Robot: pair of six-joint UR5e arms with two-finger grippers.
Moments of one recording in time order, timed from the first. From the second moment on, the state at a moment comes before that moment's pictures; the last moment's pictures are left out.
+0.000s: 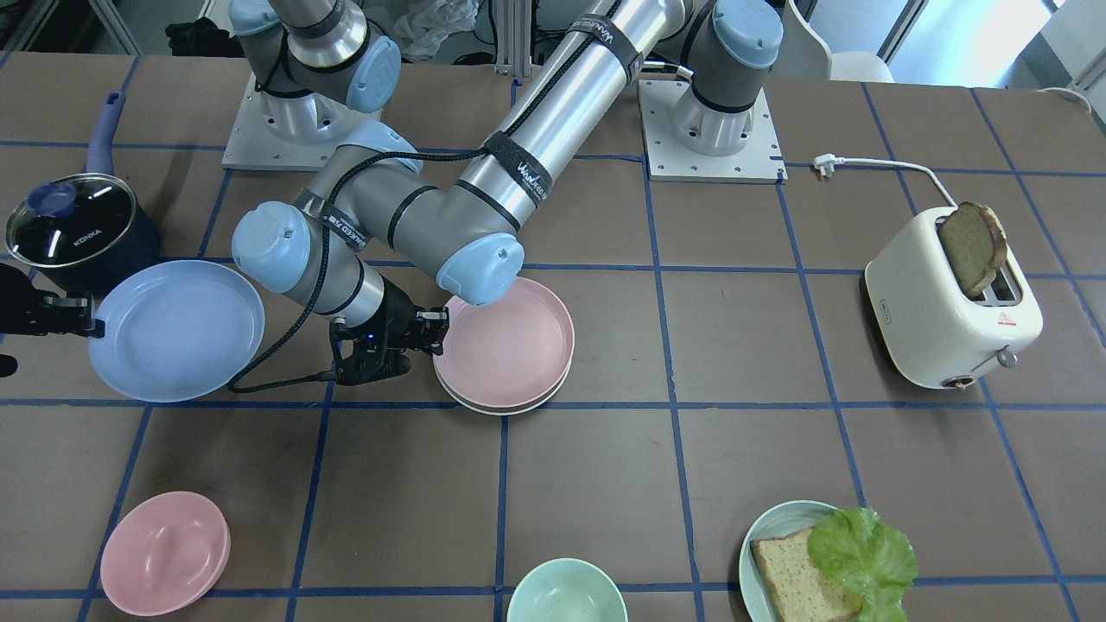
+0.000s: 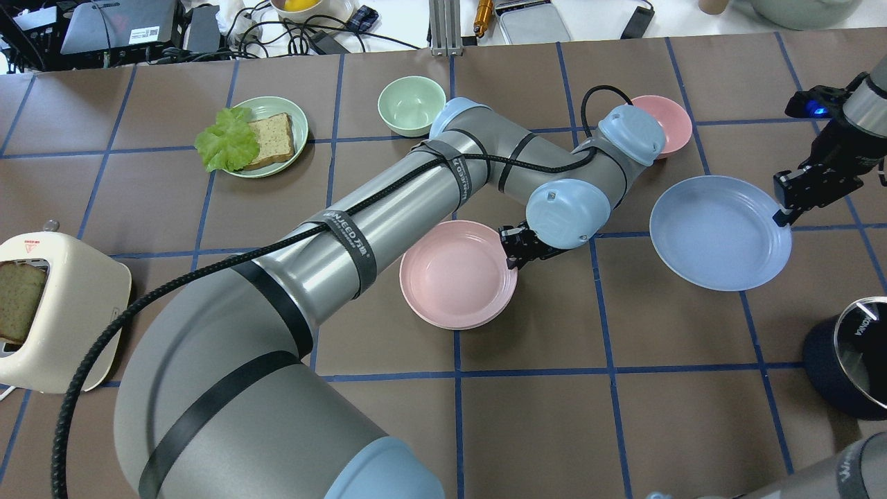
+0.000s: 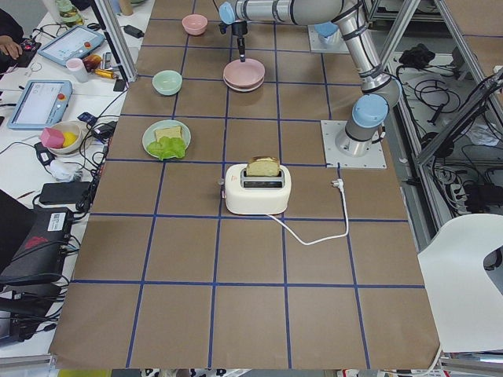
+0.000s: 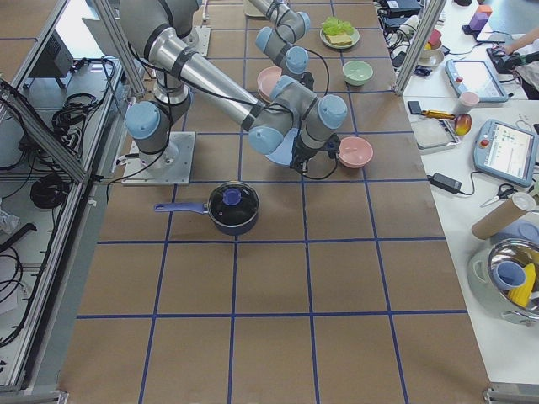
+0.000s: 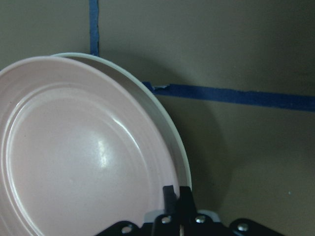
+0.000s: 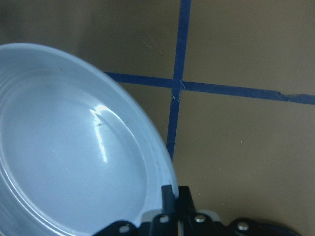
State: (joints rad) left arm -2.24 -2.37 -1.15 -1.53 1.80 -0.80; right arm 1.06 -1.27 1.67 -1.70 -1.57 -0.61
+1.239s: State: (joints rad) left arm -2.11 -2.14 -1.16 -1.57 1.82 -0.65; right arm 1.10 -1.26 1.69 -1.72 -1.52 -0.55
